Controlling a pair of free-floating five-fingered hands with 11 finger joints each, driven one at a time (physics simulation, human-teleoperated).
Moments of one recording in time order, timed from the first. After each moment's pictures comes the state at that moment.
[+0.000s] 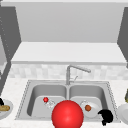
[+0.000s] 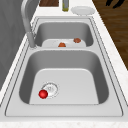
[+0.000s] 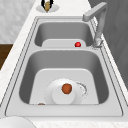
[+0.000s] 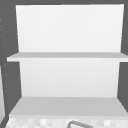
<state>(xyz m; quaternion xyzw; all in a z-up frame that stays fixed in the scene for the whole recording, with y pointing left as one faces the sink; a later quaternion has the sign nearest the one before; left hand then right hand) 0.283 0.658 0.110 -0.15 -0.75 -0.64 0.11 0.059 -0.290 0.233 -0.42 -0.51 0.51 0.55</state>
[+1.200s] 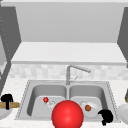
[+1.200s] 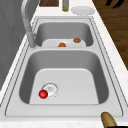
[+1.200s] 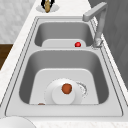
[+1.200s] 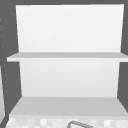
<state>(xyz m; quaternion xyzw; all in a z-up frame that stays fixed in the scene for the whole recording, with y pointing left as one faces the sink) 0.306 0.564 0.142 -0.14 -0.74 -0.65 0.12 0.059 -0.290 0.233 -0.42 -0.51 0.51 0.55</state>
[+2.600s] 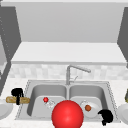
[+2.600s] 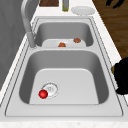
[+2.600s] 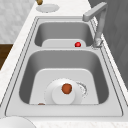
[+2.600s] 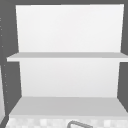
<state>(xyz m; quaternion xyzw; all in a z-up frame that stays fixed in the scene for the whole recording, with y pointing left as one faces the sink) 0.266 0.431 0.261 -0.14 -0.72 -0.66 0.13 0.059 -0.290 0.233 -0.42 -0.51 0.51 0.55</state>
